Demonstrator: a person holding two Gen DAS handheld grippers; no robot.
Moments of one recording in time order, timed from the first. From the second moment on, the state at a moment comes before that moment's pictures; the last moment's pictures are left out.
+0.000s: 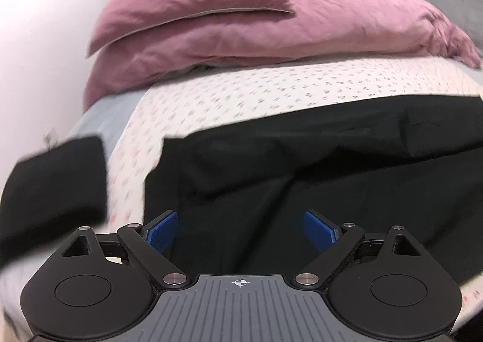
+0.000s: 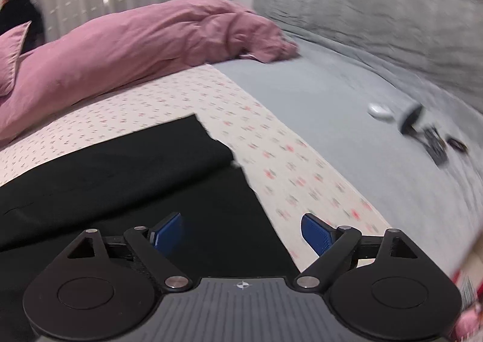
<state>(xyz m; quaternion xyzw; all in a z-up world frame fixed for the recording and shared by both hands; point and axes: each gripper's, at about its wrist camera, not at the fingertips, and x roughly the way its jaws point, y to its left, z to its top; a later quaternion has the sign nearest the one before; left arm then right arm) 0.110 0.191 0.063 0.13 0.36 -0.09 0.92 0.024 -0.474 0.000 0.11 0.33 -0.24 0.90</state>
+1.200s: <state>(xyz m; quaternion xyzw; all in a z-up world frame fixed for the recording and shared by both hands) 0.371 0.099 -0.032 0.19 0.42 -0.30 0.84 0.285 -0.495 -0.064 0.06 0.37 -0.18 0.91</state>
